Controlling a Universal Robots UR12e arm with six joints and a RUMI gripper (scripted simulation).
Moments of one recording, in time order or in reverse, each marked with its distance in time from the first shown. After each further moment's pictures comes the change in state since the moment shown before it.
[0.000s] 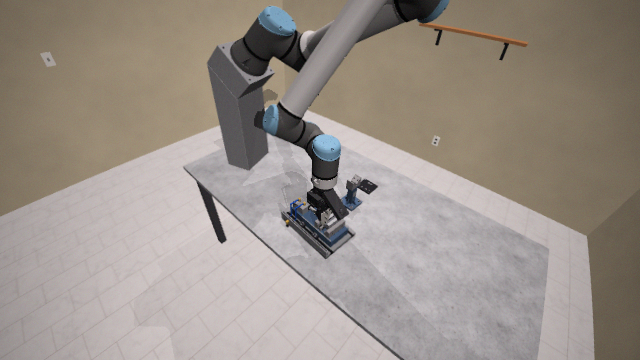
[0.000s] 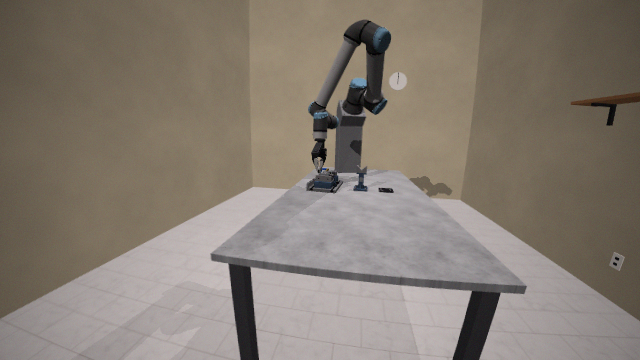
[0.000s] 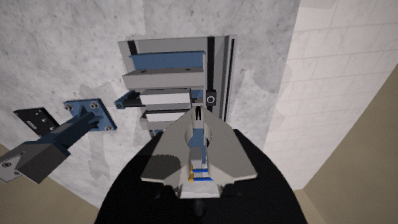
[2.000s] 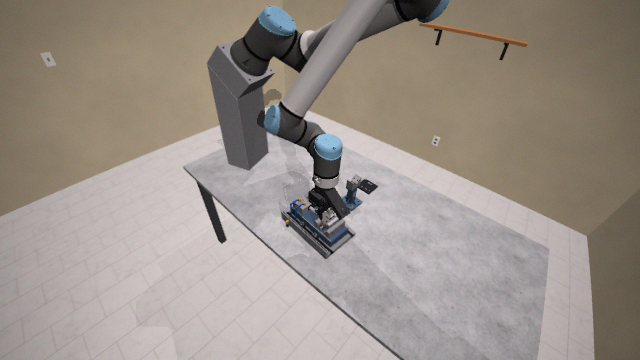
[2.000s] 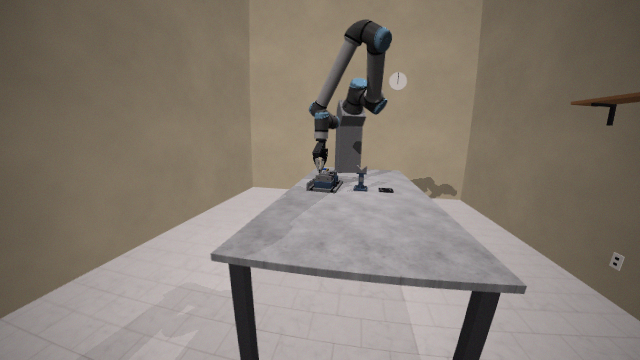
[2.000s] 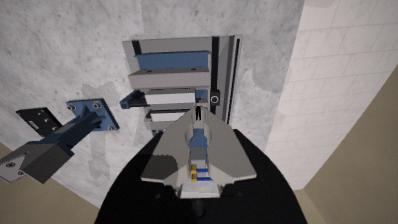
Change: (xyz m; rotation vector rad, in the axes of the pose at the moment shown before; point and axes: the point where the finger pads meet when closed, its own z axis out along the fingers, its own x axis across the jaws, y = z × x) arm -0.007 0.000 0.000 0.000 0.000 0.000
